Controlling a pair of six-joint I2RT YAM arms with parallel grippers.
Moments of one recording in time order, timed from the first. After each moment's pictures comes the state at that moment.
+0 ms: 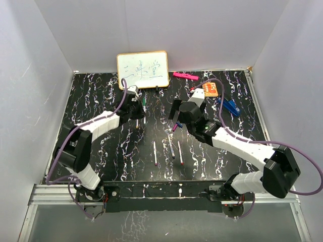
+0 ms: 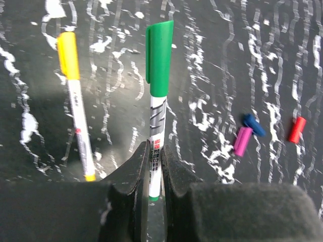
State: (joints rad) left arm -0.46 1.62 0.99 -0.08 0.06 -0.51; right arm 0.76 1.30 0.96 -0.10 0.57 0.58
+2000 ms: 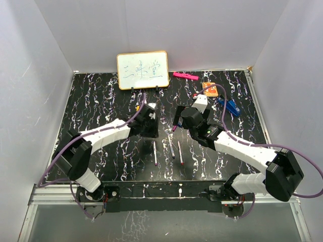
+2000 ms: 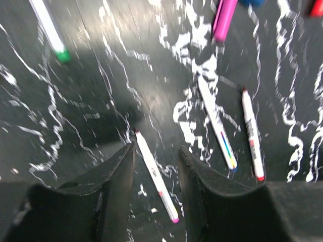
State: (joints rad) left arm -0.68 1.59 1.02 -0.38 0.00 -0.52; right arm 0.76 1.27 0.85 -0.19 0.60 0.62
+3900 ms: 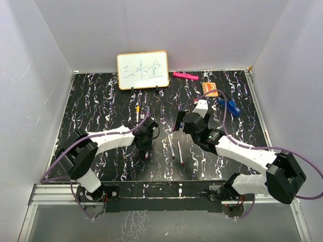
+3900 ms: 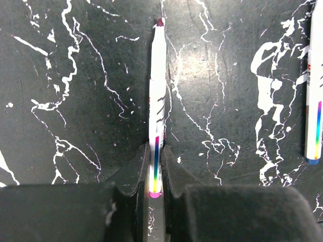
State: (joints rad) left arm -0.80 1.62 0.89 -0.50 -0.14 -0.64; right arm 0.76 1.22 0.74 -0.11 0.56 0.59
